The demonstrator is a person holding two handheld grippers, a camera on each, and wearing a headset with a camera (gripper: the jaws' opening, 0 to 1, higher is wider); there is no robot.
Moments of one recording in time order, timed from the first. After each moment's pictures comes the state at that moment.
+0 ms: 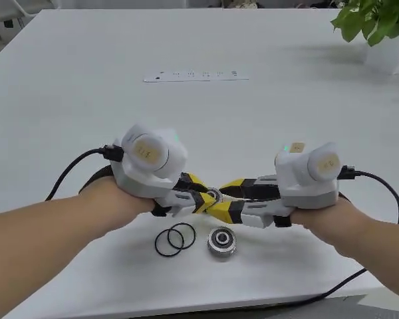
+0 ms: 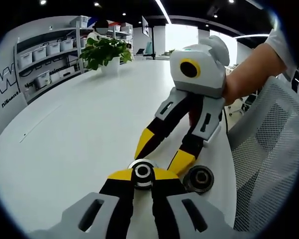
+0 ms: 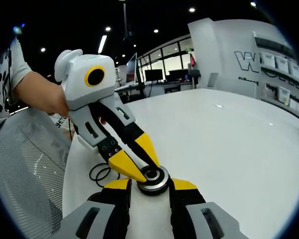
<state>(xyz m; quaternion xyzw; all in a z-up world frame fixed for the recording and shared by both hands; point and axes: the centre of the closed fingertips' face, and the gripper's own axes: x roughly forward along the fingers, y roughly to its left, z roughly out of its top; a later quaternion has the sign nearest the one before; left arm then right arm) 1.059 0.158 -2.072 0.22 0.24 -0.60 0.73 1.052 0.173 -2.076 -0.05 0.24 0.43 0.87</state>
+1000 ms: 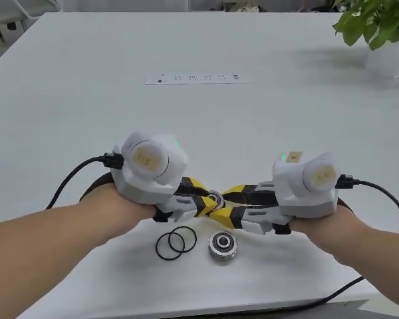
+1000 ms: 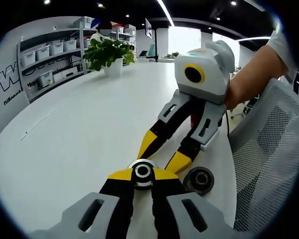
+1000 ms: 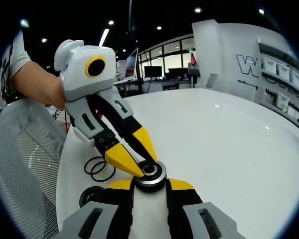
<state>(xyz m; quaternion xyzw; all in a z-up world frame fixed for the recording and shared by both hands) 1.060 0.163 -2.068 0.21 0.23 -0.60 0.74 1.053 0.166 -2.083 -0.07 0.24 0.42 0.87</state>
